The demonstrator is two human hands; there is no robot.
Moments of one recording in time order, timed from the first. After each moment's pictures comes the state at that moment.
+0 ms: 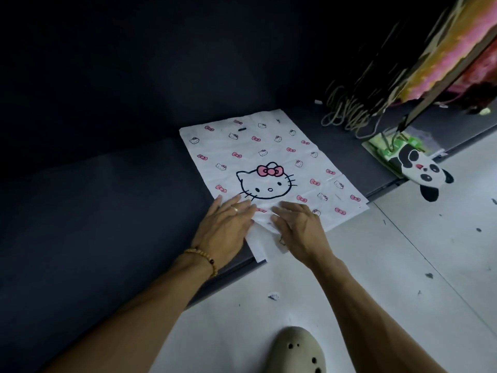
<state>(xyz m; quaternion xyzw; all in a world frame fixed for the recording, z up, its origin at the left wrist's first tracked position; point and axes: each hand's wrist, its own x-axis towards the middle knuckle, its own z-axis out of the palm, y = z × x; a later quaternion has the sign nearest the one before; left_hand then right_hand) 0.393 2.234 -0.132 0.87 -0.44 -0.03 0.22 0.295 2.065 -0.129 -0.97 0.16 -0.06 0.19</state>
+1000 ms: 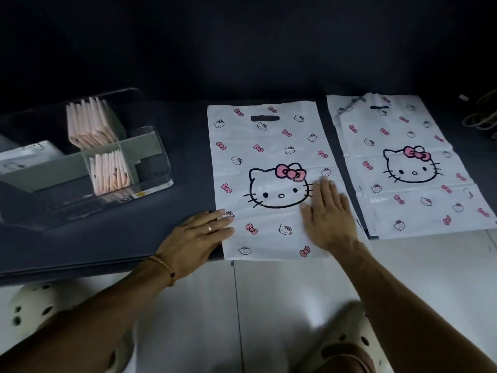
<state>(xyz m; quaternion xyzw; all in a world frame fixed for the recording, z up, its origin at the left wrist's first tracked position) 0.357 2.549 -0.164 0.88 -0.44 0.03 0.16 0.340 2.235 -0.164 -0.99 0.09 0.10 0.05</state>
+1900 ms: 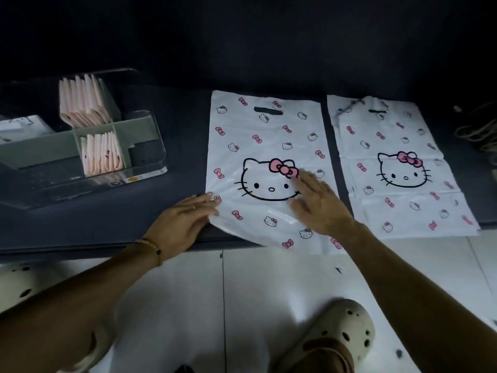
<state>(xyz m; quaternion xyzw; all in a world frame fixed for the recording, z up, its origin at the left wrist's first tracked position) 0.362 2.550 -0.161 0.90 -0.30 -0.05 0.32 0.362 2.223 -0.140 -0.98 -0.06 0.13 0.14</state>
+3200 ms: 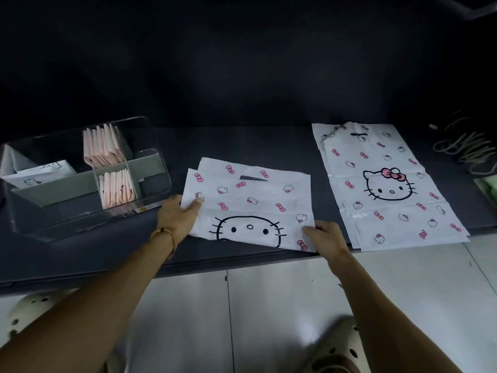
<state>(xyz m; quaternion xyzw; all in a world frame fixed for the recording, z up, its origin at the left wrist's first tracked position) 0.413 2.537 -0.145 0.85 0.14 -0.09 0.51 0.323 2.234 -0.128 -0.78 0.35 0.09 0.51</state>
